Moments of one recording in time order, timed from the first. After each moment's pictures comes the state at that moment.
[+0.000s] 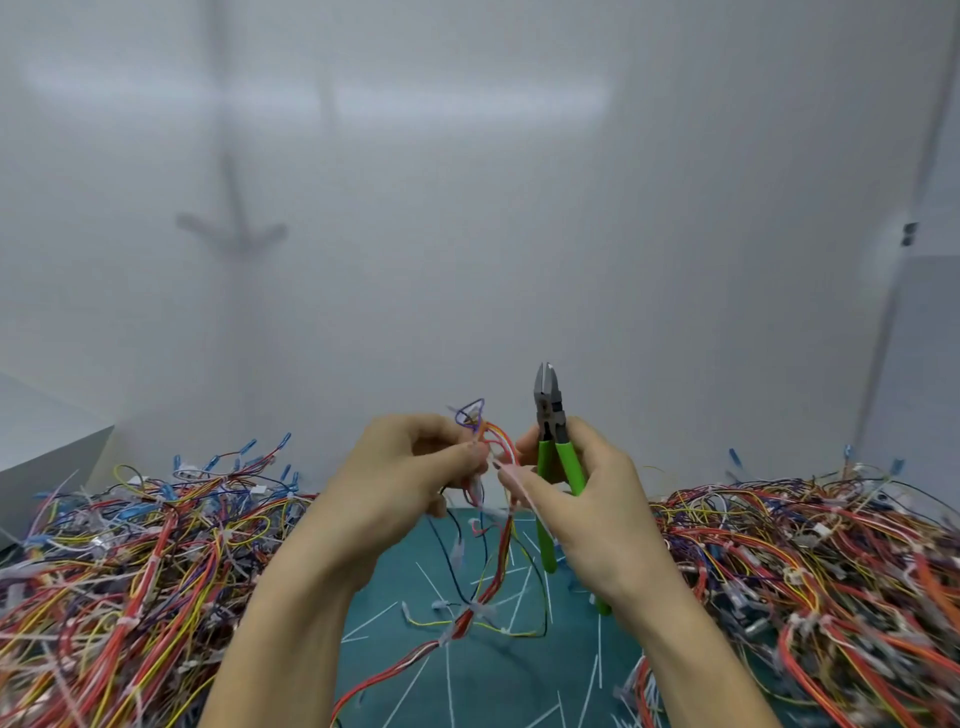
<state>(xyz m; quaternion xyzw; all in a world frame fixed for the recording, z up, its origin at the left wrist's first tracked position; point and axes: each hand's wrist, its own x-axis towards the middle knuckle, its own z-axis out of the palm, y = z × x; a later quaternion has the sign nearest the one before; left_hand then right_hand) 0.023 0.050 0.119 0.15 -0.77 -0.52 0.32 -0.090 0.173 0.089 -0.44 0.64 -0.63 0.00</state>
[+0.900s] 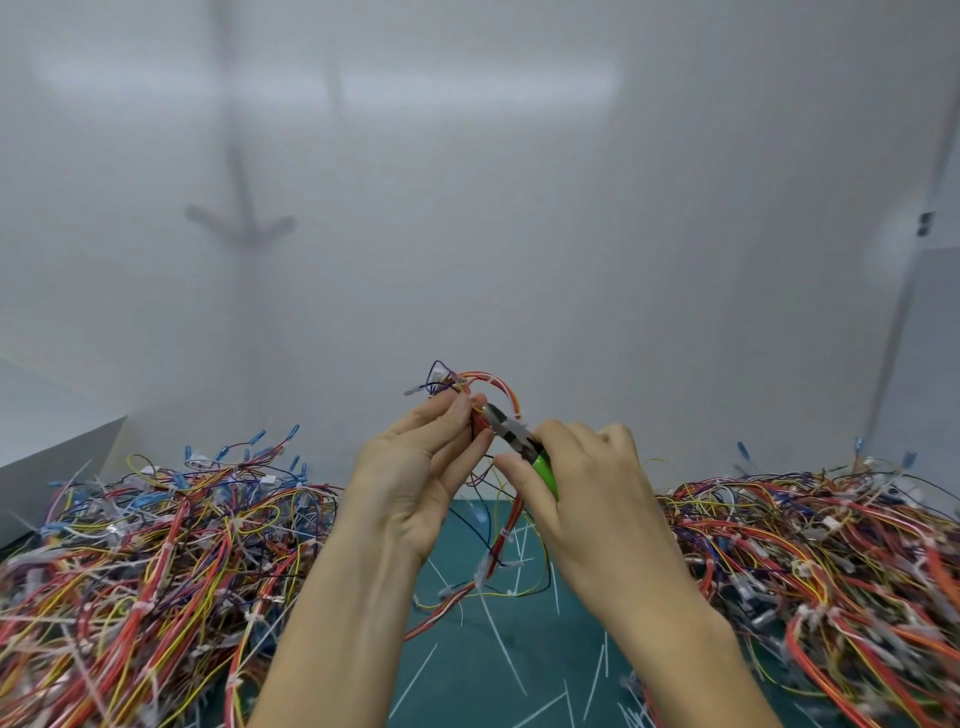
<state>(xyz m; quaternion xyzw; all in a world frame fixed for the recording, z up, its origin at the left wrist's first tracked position) -0.002 0.056 0.111 0.10 -0.35 -0.85 0.38 -0.079 0.175 0.092 -0.46 0.81 -0.26 -0.23</state>
